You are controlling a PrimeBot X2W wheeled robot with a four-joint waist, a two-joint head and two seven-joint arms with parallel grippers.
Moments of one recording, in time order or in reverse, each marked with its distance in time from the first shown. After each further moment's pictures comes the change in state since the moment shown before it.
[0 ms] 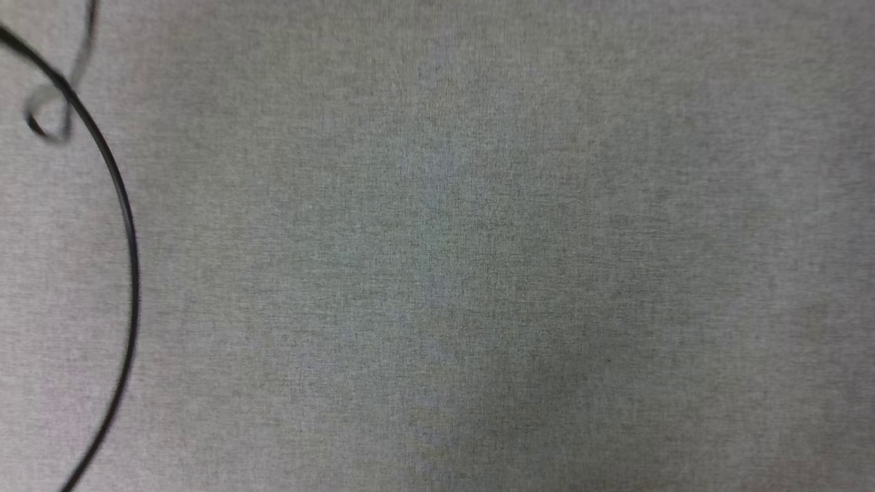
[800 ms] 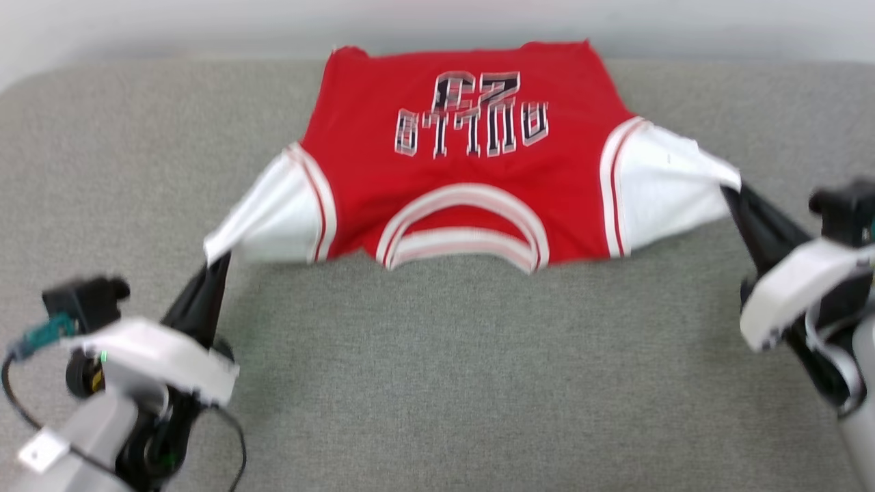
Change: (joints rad) left arm 1.149 0.080 0.004 -0.343 -0.239 0.134 -0.155; right arm 1.080 -0.064 0.021 -0.310 0.151 0.000 -0.057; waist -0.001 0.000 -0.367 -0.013
